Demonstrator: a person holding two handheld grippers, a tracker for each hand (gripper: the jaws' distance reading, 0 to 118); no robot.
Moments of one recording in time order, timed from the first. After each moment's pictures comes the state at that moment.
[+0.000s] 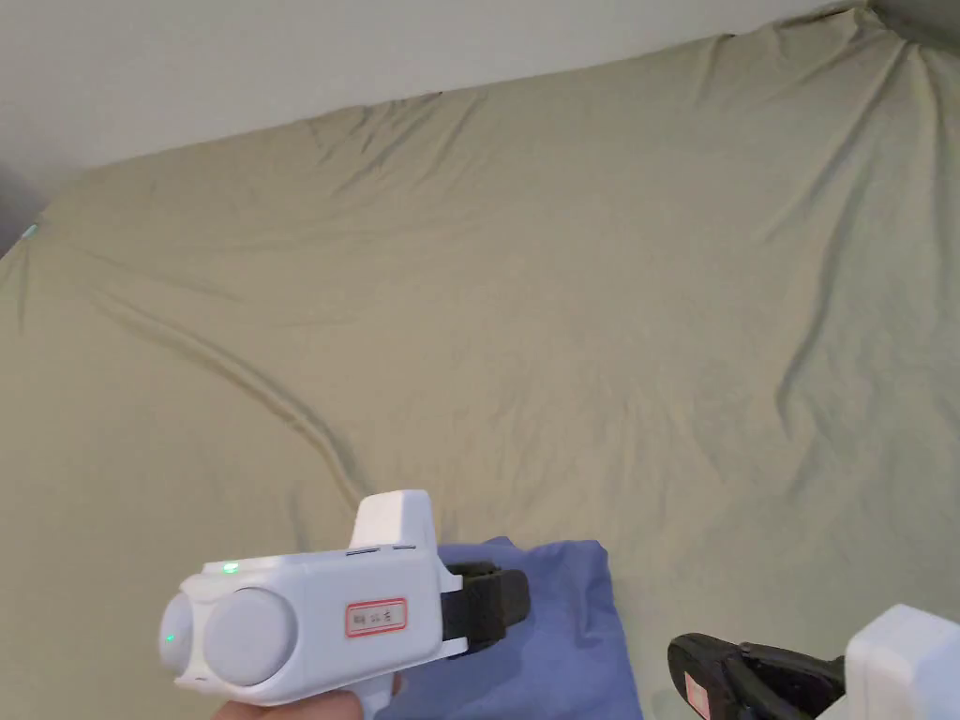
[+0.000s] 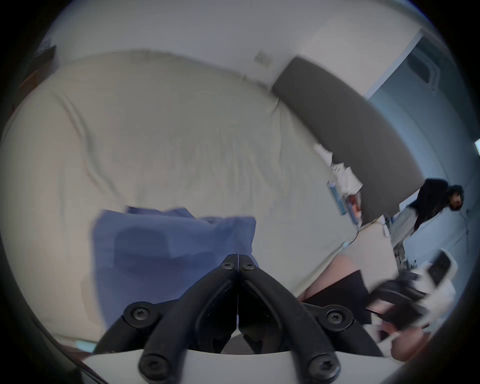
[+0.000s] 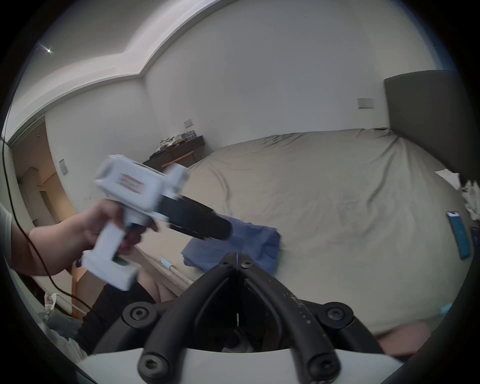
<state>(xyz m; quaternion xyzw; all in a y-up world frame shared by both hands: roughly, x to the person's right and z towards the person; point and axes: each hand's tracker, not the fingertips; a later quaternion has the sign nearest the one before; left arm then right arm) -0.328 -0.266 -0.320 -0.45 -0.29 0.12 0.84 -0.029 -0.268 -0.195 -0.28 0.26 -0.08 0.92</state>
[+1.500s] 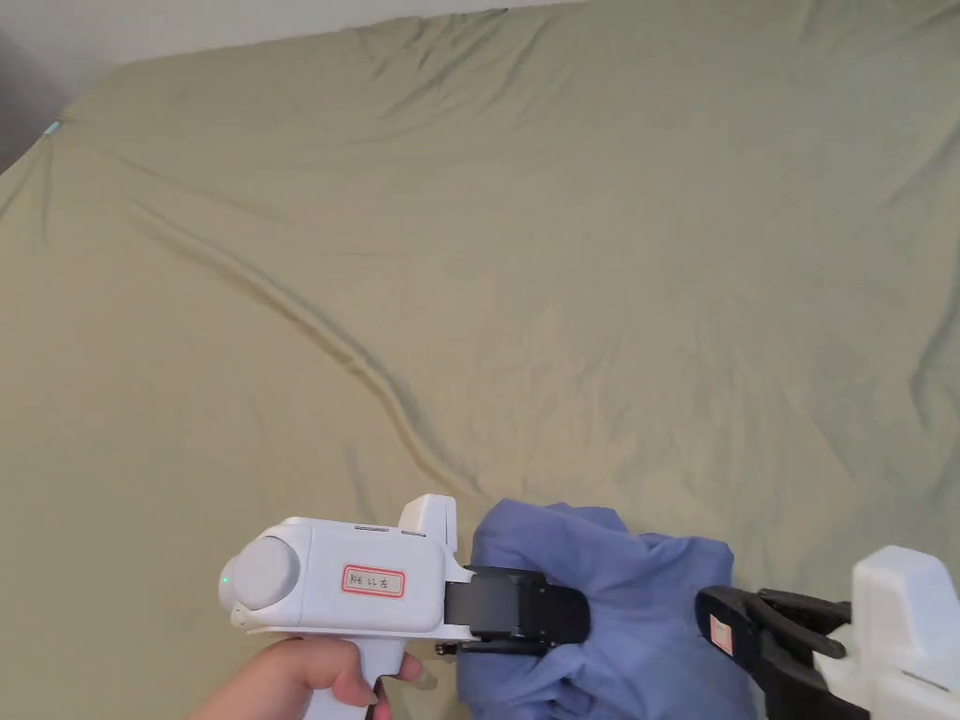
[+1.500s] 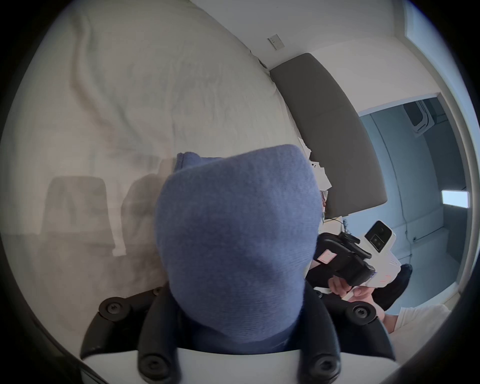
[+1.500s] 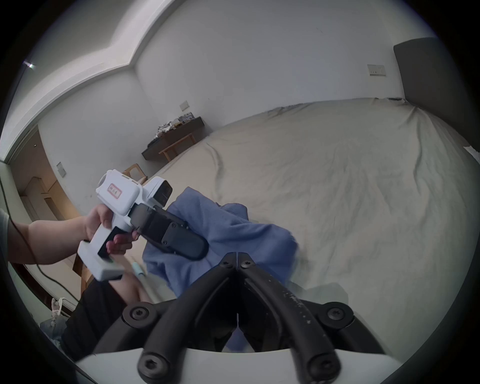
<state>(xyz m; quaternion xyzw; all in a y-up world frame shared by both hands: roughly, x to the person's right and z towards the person) -0.409 -0.377 -0.404 -0.55 -0.38 0.24 0.70 -0.054 -0.346 -0.283 -0.33 0.28 -0.10 0.89</state>
